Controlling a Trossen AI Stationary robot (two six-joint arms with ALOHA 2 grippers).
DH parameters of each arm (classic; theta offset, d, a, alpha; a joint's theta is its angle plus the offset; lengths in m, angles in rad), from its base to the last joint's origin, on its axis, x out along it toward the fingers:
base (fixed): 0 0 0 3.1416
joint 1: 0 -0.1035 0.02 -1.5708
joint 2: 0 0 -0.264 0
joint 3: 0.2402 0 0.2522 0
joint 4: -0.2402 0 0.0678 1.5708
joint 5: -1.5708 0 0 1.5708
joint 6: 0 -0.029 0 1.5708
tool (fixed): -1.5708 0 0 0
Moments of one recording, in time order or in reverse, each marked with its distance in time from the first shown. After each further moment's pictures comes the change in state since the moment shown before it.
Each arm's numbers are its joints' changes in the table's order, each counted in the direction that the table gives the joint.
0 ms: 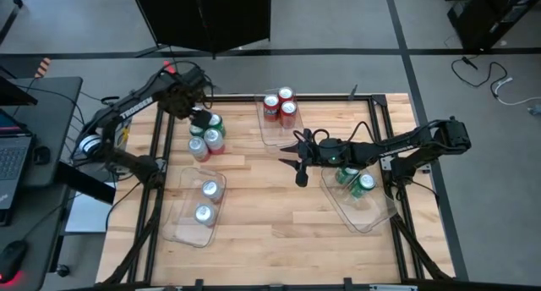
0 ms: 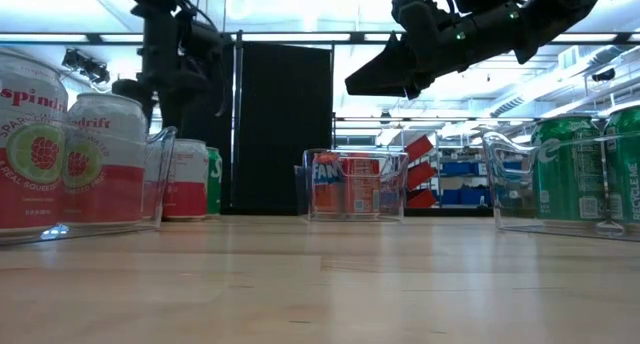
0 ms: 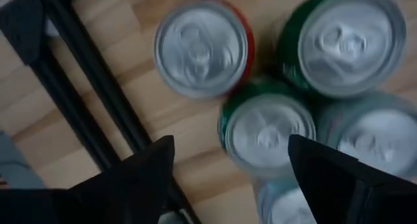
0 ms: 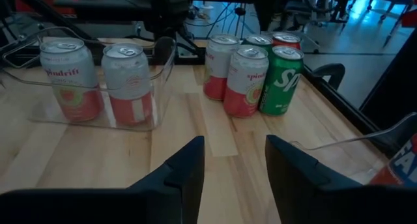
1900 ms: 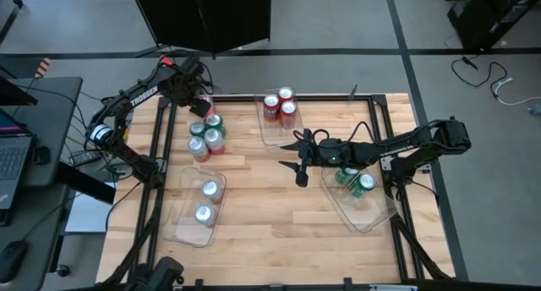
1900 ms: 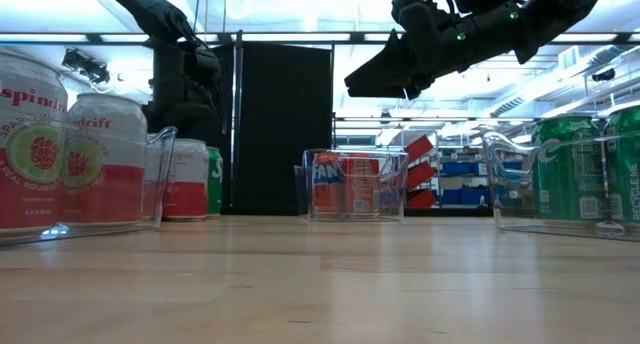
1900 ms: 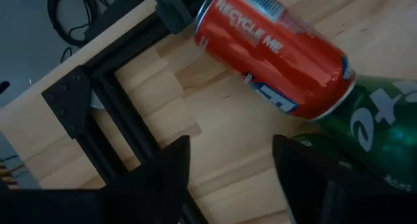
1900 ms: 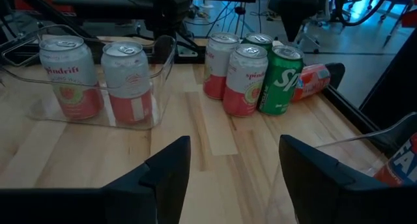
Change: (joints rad) left arm -0.167 -0.126 -0.001 0.203 -0.052 -0.255; right arm 0.000 0.000 0.000 -0.004 0.000 0.003
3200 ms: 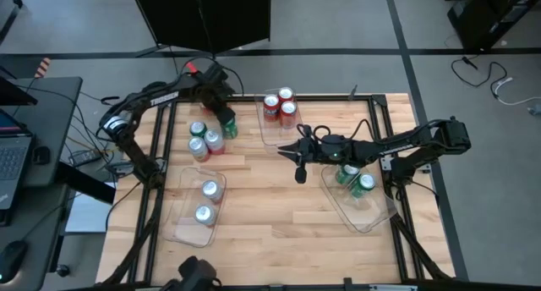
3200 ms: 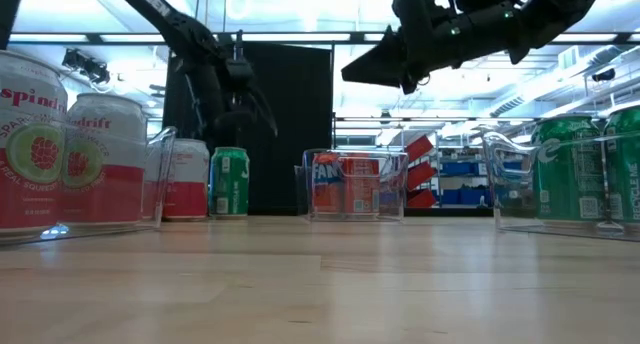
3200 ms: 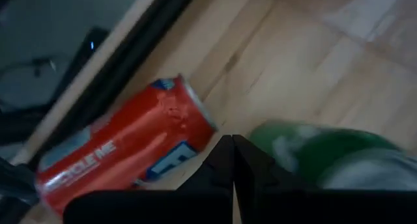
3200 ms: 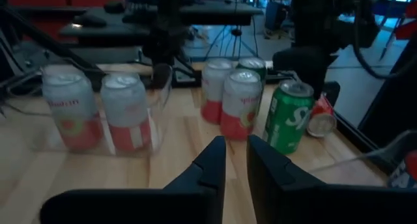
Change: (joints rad) left arm 0.182 -0.123 -0.021 0.359 0.222 -0.170; right arm 0.028 0.000 0.002 0.086 -0.025 -0.019
